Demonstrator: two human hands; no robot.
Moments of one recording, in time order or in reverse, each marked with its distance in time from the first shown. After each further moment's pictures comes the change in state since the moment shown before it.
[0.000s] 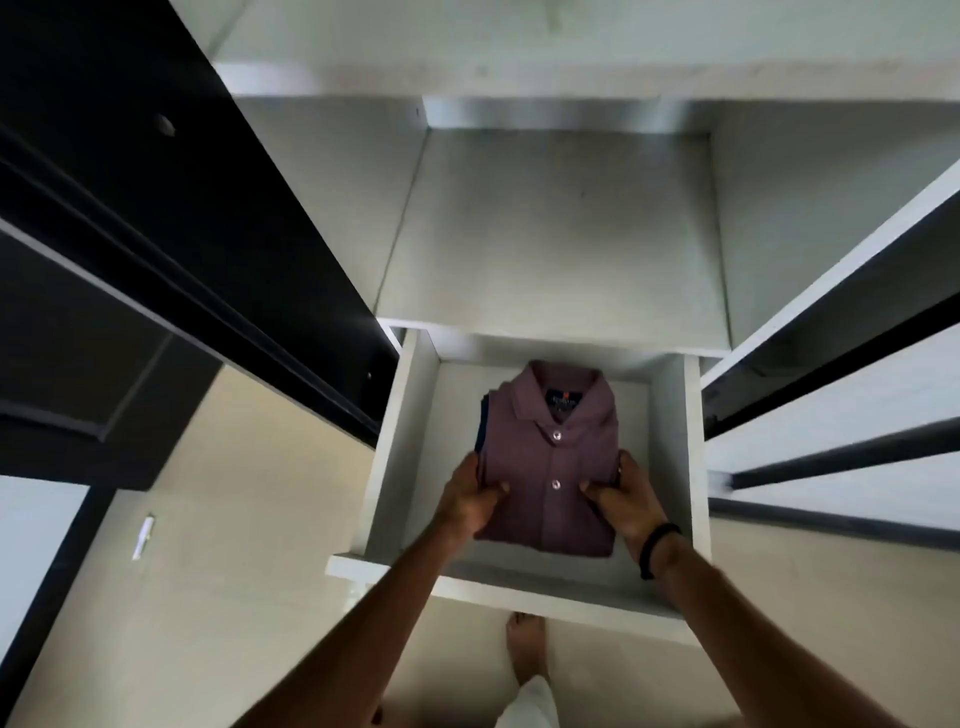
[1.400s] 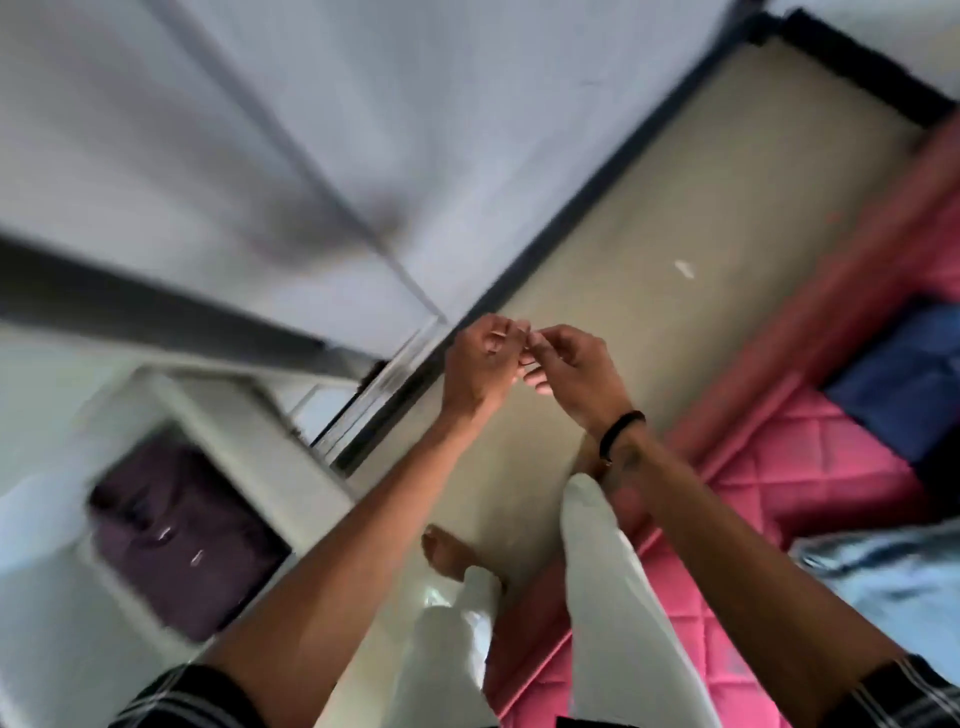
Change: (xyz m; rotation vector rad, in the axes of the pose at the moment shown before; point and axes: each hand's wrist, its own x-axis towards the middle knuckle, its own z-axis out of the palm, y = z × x) left_hand -0.172 0.147 0.521 0.531 -0.568 0.359; right_hand -0.200 0.172 -0.367 0.525 0.627 0.095
